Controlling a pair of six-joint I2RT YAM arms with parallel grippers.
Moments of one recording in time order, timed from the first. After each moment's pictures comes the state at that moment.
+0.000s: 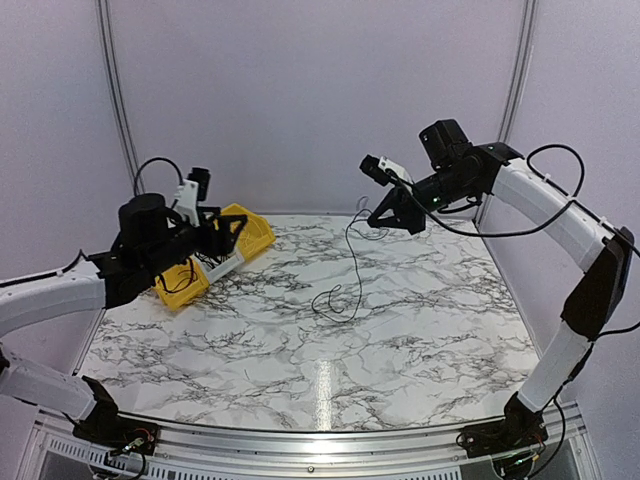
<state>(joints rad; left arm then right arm) -0.60 1.19 0.79 0.28 -0.09 -0.12 0.50 1.68 1.78 -0.96 -0.61 -0.57</state>
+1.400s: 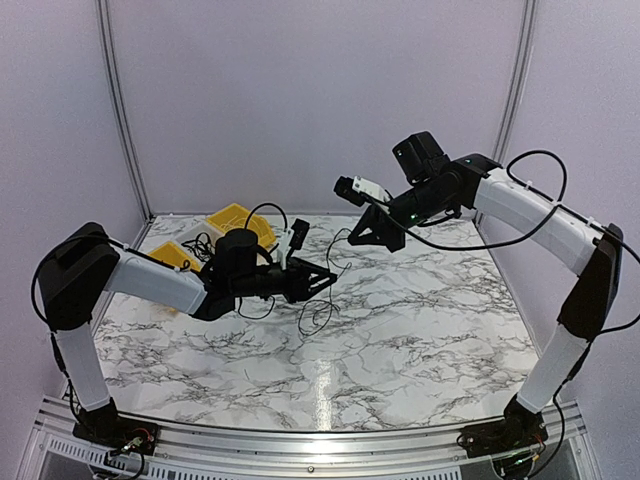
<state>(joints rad) -0.81 1.86 0.98 0.73 0.48 -0.40 0.63 1.70 1.71 -0.88 -0.52 -0.57</state>
